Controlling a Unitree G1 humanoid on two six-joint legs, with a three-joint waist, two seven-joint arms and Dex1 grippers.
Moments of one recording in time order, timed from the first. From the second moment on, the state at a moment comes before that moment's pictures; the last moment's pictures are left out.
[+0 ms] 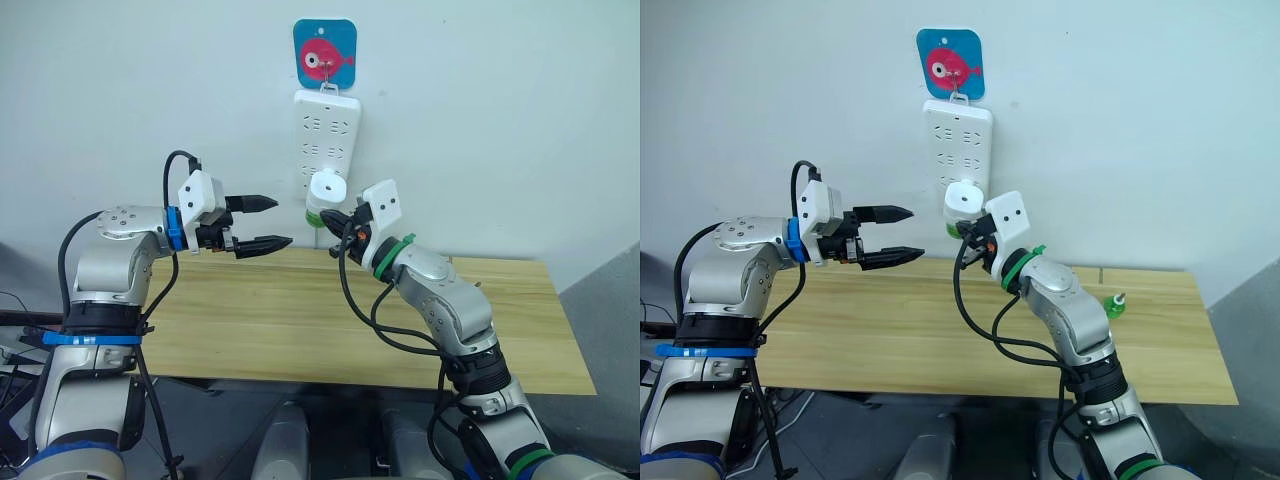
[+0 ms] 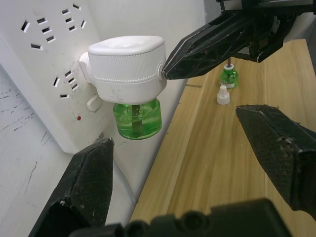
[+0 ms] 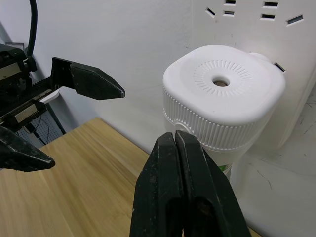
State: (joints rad) left arm -0.68 0.70 0.04 0.28 -0.37 0.34 -1.30; right arm -0.56 -0.03 0.19 -0.16 0.28 0.62 0.34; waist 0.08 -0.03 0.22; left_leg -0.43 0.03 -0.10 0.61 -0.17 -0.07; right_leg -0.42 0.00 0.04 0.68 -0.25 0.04
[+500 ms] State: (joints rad) left arm -0.68 0.69 0.03 0.28 -0.37 0.34 -1.30; right arm -0.56 0.00 0.18 -0.14 0.26 0.58 0.29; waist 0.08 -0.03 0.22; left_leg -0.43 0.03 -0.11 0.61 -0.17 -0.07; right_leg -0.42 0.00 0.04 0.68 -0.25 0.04
